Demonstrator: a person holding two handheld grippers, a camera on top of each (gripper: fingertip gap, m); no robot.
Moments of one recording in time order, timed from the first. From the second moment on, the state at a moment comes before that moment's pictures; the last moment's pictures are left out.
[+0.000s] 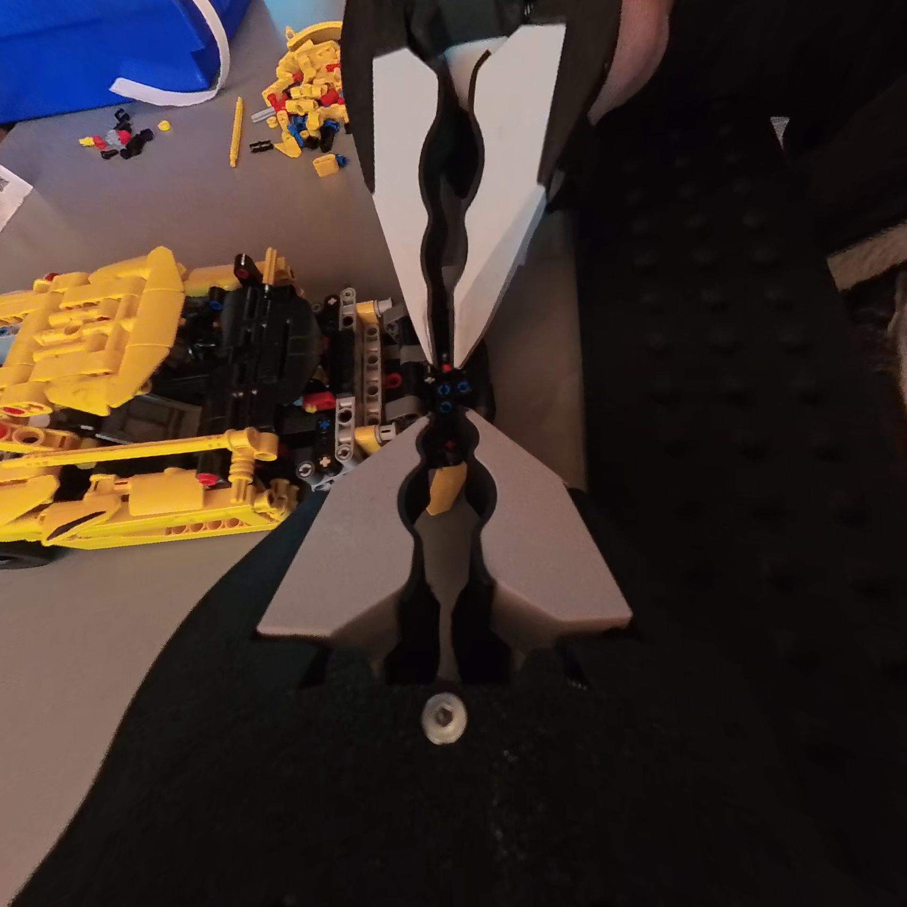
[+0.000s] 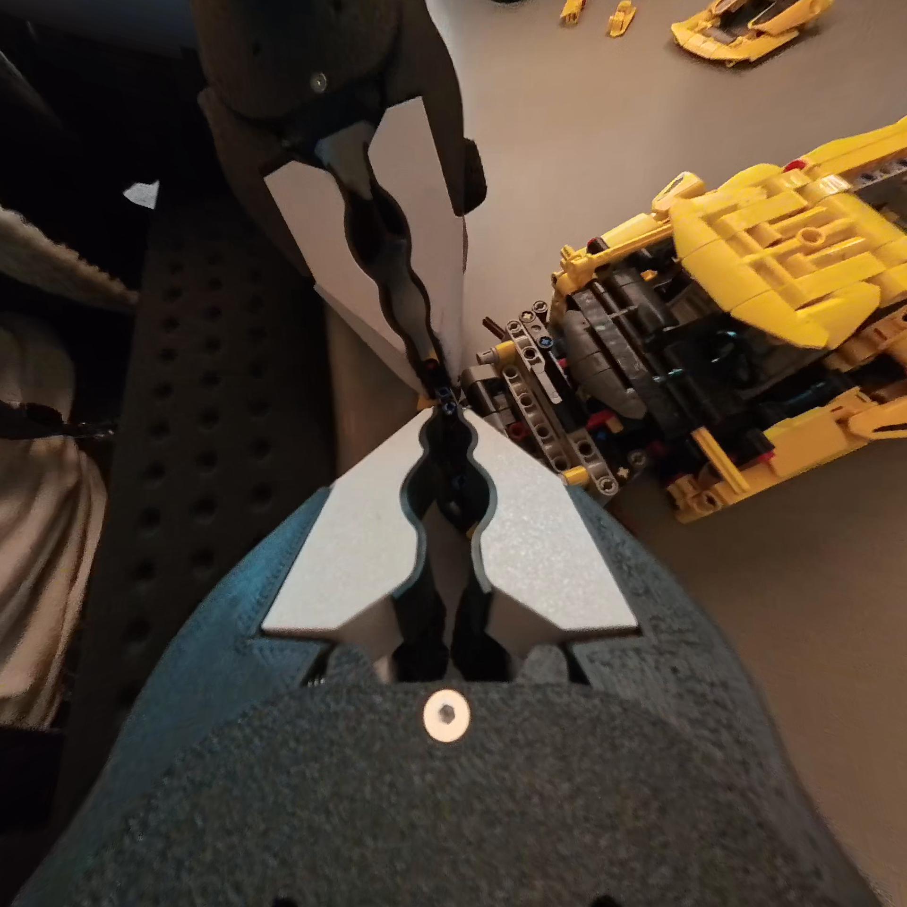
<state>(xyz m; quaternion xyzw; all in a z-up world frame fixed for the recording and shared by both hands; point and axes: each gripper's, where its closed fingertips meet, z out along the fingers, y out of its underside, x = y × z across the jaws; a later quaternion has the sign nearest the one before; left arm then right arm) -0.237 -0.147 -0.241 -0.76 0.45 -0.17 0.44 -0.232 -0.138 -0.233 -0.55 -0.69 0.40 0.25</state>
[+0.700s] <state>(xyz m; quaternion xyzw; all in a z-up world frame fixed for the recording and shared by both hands) -0.240 -0.153 -0.240 -0.76 0.45 -0.20 0.43 -0.220 -0.111 -0.198 -0.53 -0.63 0.45 0.35</state>
